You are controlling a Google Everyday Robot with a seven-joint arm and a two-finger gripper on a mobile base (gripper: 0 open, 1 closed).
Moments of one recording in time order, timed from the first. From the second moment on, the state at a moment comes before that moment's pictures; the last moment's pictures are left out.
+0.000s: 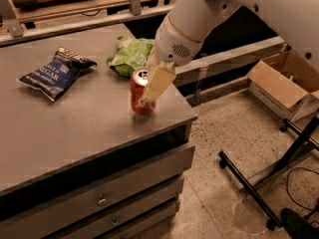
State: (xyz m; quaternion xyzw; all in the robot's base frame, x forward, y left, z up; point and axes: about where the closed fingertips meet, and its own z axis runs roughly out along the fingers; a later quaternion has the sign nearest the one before) arm 0.526 0.010 0.915 -0.69 0.67 0.15 0.20
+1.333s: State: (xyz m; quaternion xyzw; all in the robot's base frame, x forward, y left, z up) arm 0.647 0.045 0.947 -0.67 0.68 0.16 0.25
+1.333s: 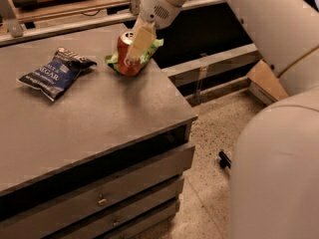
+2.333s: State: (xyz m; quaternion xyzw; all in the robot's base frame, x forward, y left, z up) arm 0.674 0.076 0.943 -0.66 0.68 0.19 0.27
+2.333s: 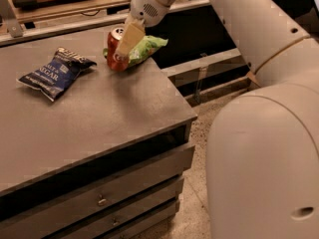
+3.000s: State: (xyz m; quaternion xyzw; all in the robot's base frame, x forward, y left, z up) arm 0.666 0.142 0.928 -0.69 0.65 0.22 0.23
